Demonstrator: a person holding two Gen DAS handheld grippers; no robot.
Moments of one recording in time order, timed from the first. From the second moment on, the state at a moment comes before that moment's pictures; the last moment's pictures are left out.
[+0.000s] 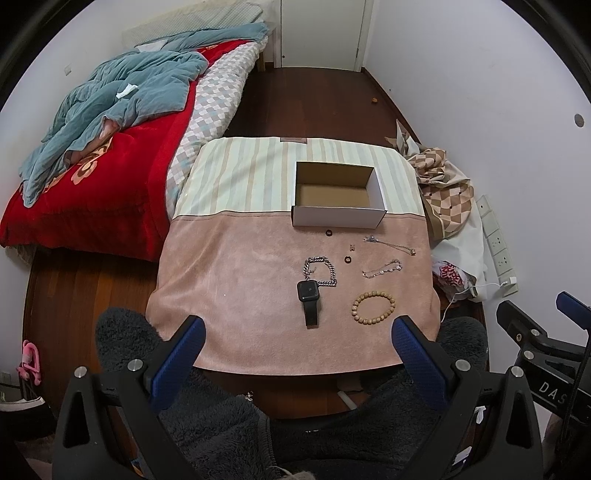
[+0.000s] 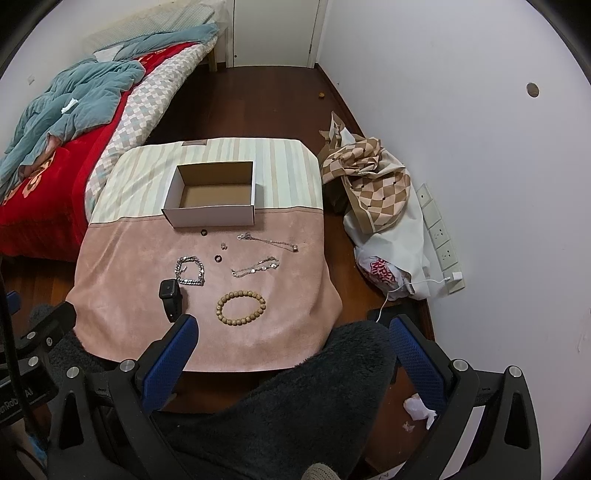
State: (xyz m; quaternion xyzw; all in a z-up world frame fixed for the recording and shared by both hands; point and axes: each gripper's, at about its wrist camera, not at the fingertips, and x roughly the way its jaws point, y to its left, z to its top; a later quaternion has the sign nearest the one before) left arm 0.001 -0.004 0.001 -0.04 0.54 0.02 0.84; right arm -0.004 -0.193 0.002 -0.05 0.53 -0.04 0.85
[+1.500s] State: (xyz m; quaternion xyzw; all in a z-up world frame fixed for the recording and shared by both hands) left arm -0.002 -0.005 0.015 -0.03 0.52 0.02 0.85; right arm -0.011 -0.192 0.019 -0.06 0.51 -0.04 0.86
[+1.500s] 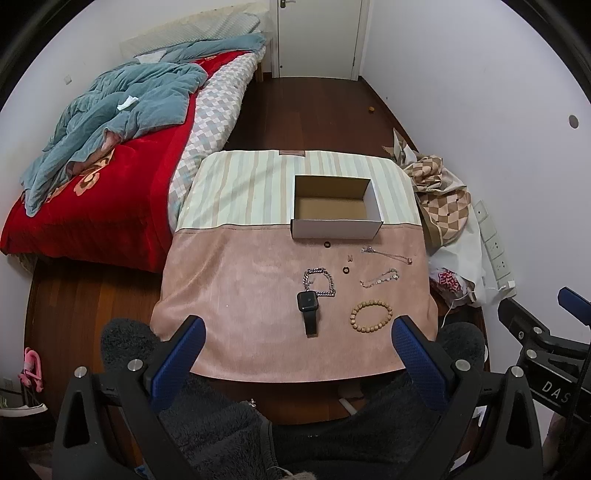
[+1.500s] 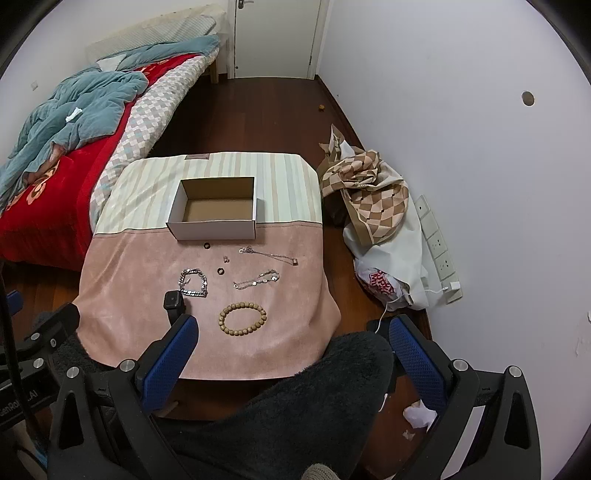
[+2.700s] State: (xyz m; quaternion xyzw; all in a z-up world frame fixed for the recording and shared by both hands) left arm 0.080 0.016 -0.193 -0.01 0.63 0.08 0.77; right arm 0.096 -0.224 -0.220 0.03 0.63 -0.06 0.77
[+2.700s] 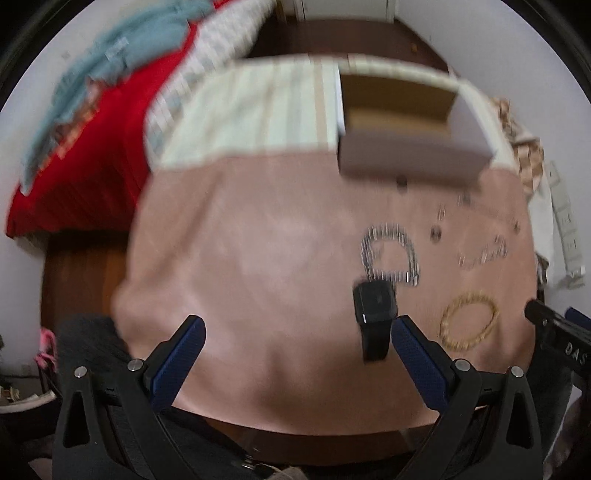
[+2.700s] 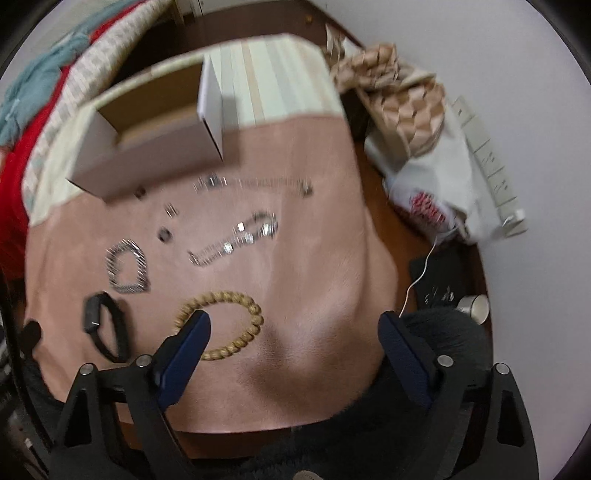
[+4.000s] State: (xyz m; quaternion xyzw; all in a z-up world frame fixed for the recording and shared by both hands) left arm 0.079 -0.035 -0.243 0.02 0.63 0.03 0.78; right arm 0.095 -0.196 -0.274 -0.01 0.63 -0.01 0.77
